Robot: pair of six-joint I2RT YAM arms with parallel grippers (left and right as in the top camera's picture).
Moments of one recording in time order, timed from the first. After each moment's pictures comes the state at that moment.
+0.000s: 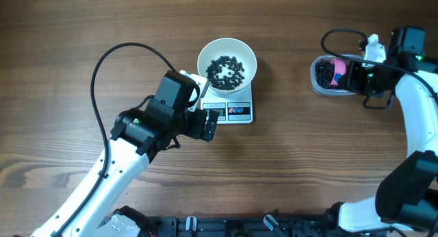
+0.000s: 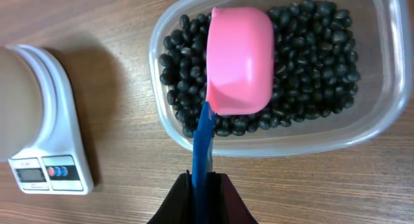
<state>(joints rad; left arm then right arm) -0.52 1.25 1.05 -0.83 0.06 -0.17 -0.28 1.66 1.31 -0.93 -0.36 -0.02</state>
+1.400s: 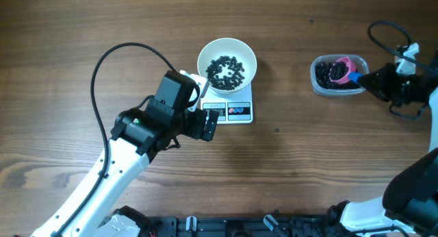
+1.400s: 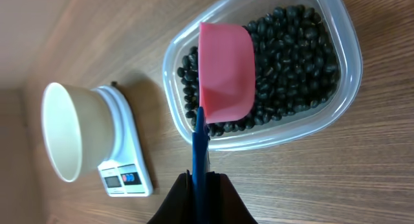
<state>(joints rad) -0.52 1.25 1.05 -0.83 0.06 -0.17 -0.53 1.67 1.31 -0.96 -0.68 0.00</state>
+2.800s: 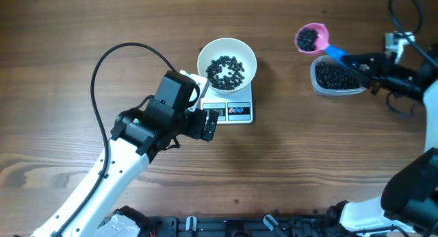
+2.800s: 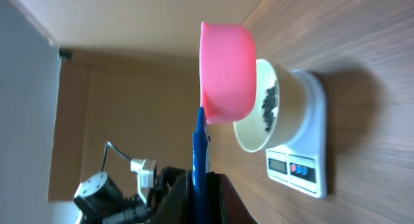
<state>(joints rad) -0.52 1.25 1.05 -0.83 0.06 -0.17 -0.46 1.67 1.31 -0.97 -1.37 0.03</state>
